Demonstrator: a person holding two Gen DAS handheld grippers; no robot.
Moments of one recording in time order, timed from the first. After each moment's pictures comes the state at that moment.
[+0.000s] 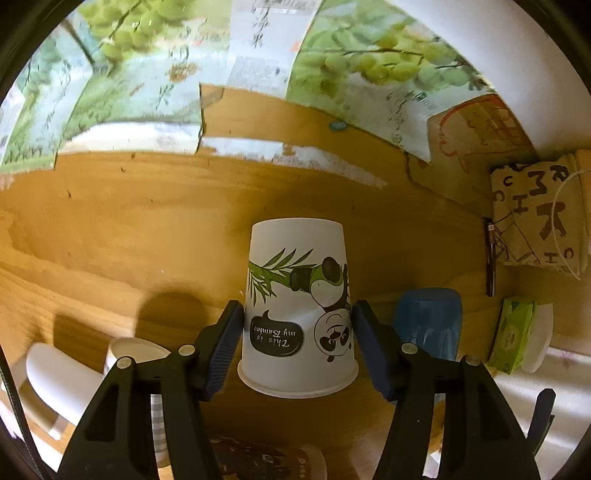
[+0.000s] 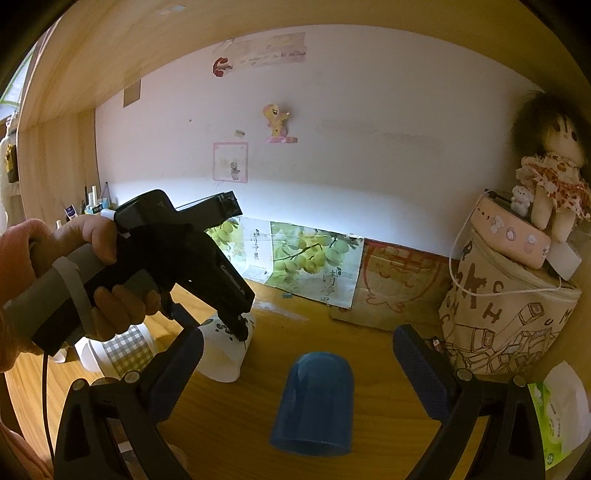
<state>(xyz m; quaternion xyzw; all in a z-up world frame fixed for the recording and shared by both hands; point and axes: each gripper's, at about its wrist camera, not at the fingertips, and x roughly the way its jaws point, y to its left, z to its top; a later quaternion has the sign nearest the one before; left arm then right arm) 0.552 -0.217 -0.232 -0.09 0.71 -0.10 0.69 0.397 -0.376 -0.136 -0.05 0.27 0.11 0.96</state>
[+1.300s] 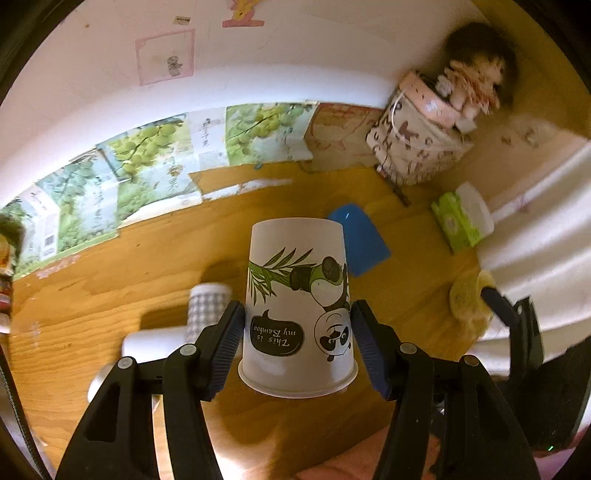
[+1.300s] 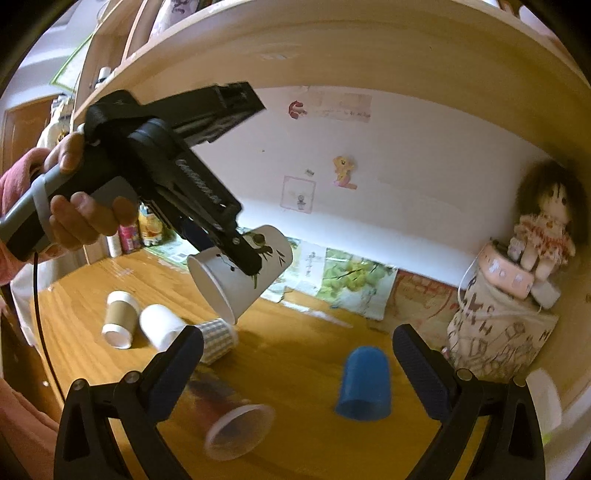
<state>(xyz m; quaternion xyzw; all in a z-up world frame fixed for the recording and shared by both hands) 0.428 -0.172 -0.078 0.05 0.59 -0.26 0.77 0.293 -0.321 -0.087 -0.08 0.24 0.15 0.96</state>
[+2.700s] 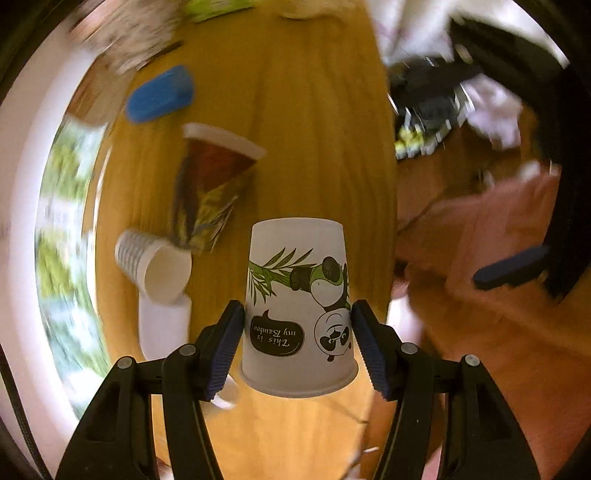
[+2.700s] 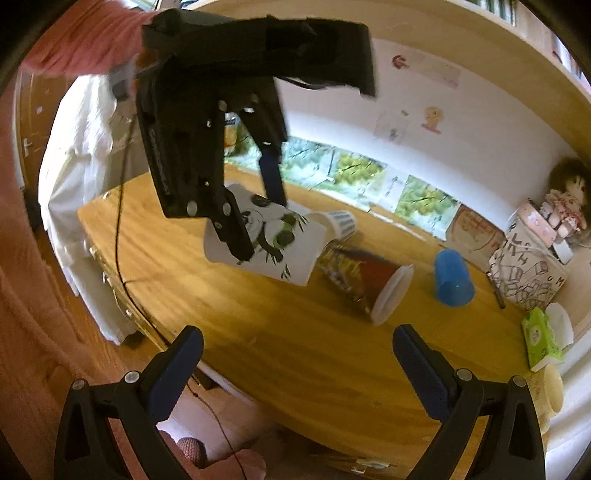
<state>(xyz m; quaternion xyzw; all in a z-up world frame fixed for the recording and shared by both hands) 0.242 -0.157 -0.162 0.56 0.44 -0.49 0.50 0.145 -0.183 -0.145 -0.15 0.35 0.17 0.91</state>
